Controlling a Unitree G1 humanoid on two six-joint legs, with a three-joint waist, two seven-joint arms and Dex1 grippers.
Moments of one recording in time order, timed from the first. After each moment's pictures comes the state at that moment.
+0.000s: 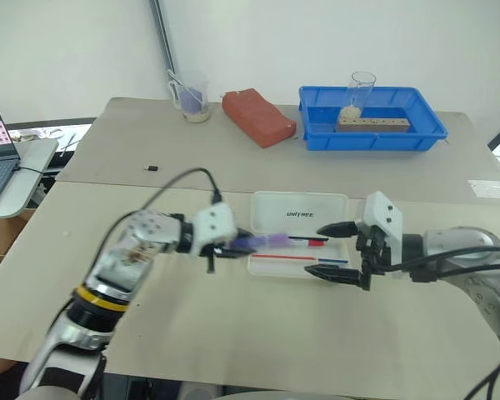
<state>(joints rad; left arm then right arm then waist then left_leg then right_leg) -0.47 0.56 -0.36 -0.12 -0.13 0.29 -1.12 -0.20 -0.95 -0.03 -0.59 0.65 0.83 0.86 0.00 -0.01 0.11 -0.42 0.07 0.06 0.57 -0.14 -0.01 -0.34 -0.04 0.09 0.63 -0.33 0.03</state>
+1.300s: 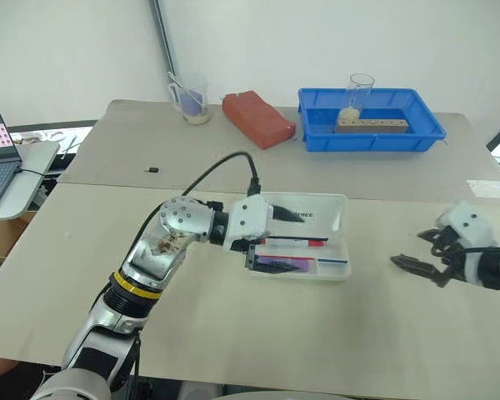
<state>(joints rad) -0.62 0.41 -0.32 -0.19 -0.26 0.22 -1.20 0.04 -1.08 -0.27 -0.17 0.39 0.66 0.86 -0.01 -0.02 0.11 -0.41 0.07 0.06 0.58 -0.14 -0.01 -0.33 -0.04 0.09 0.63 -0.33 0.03</state>
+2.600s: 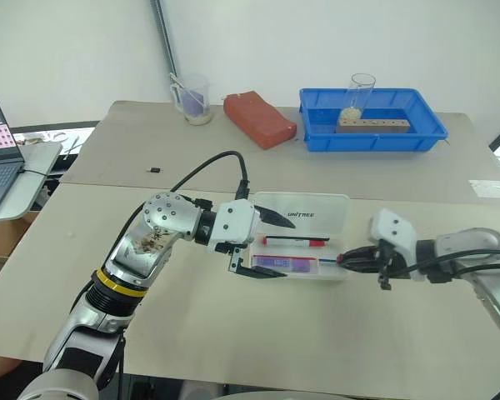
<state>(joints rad) -0.58 0.52 -0.32 -0.20 -0.29 0.20 -1.28 -0.21 -1.01 0.12 -0.35 0.33 0.62 1.07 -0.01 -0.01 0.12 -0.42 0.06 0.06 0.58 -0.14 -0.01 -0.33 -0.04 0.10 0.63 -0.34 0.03</state>
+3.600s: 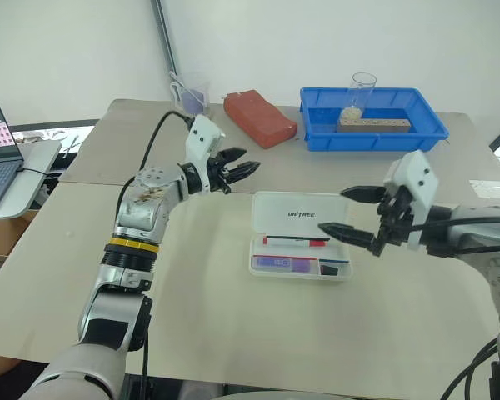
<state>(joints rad) -0.81 0.34 -0.07 0.40 -0.28 0.39 -0.78 -0.37 -0.83 -0.22 -0.62 0.62 1.04 0.76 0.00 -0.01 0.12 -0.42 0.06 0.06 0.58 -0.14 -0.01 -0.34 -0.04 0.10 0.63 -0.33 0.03</state>
